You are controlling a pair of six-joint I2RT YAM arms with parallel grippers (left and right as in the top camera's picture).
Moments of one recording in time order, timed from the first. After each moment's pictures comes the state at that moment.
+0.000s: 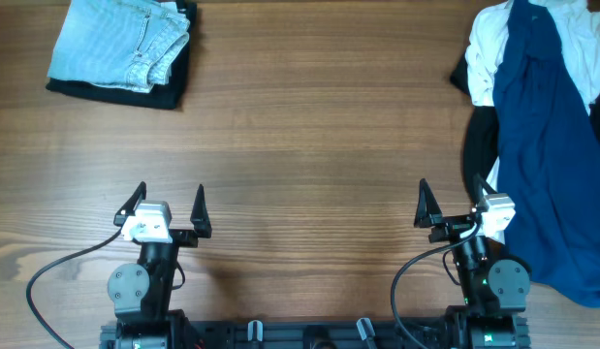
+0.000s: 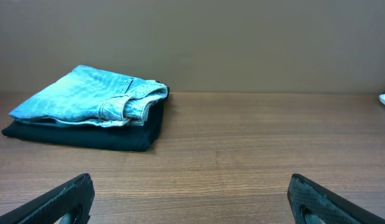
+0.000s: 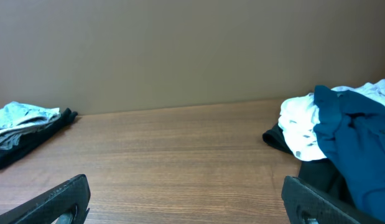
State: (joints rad) left arm 0.08 0.01 0.01 -0.05 0.16 -0.04; right arm -0.01 0.02 0.01 0.01 -0.14 0.15
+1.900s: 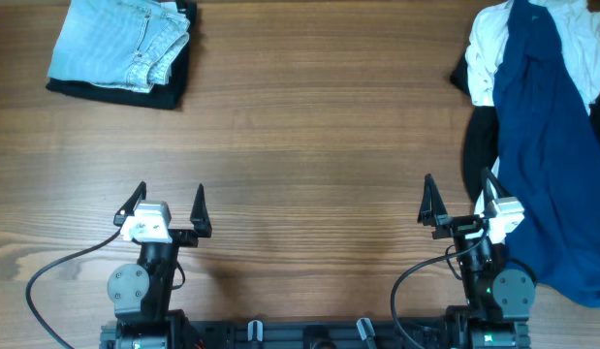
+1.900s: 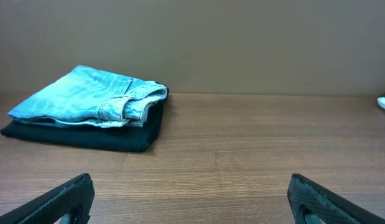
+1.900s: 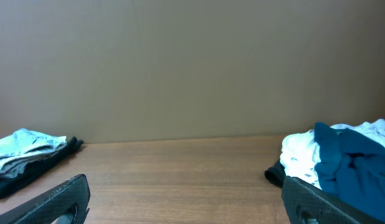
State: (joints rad) left arm 0.08 0.01 0.01 -0.05 0.16 -0.06; right arm -0.01 0.02 0.01 0.15 -0.14 0.15
